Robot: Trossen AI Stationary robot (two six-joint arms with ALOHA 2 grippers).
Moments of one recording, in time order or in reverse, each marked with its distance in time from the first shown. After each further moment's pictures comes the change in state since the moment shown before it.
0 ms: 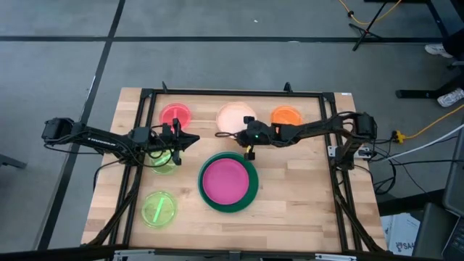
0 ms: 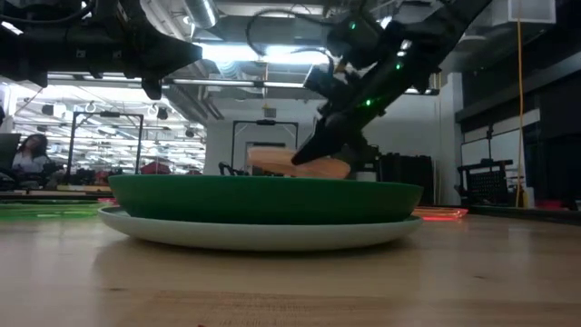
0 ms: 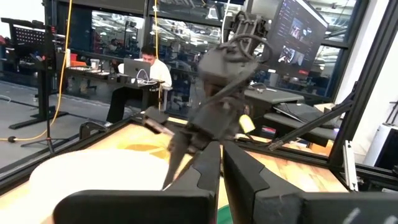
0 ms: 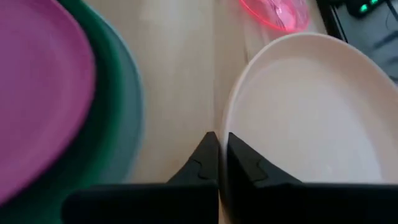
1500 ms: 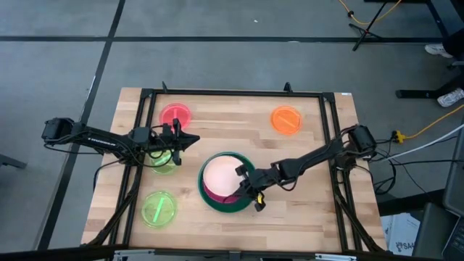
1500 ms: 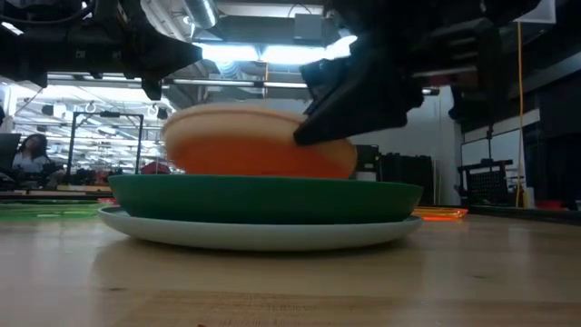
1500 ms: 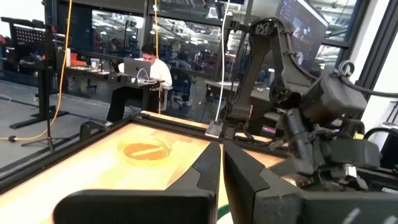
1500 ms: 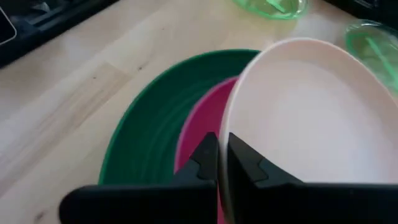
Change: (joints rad) left arm 0.000 0.000 0.000 -0.005 0.000 -0.001; right arm 0.419 0.063 0.002 0.110 -0.187 0.061
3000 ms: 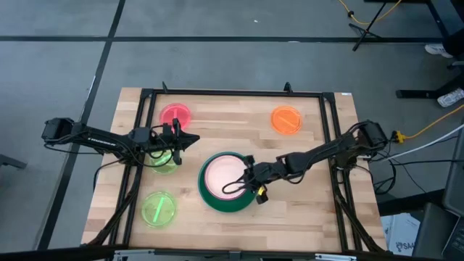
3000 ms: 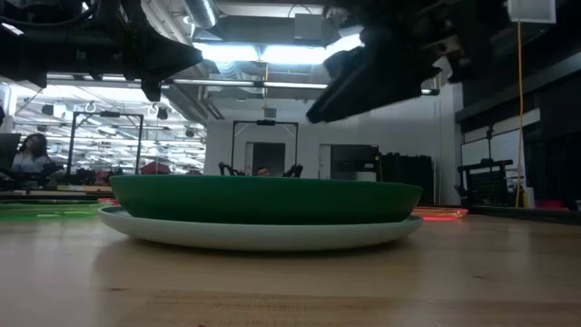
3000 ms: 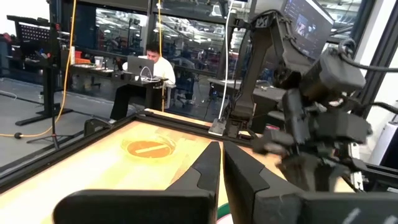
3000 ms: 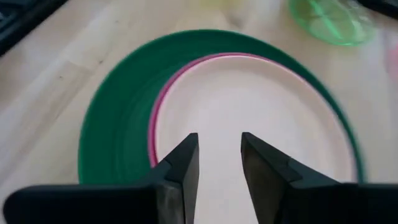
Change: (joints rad) left arm 0.000 0.000 0.000 -0.008 -0.014 -0.001; right arm -0.026 -0.137 -0.001 -0.198 0.117 0.130
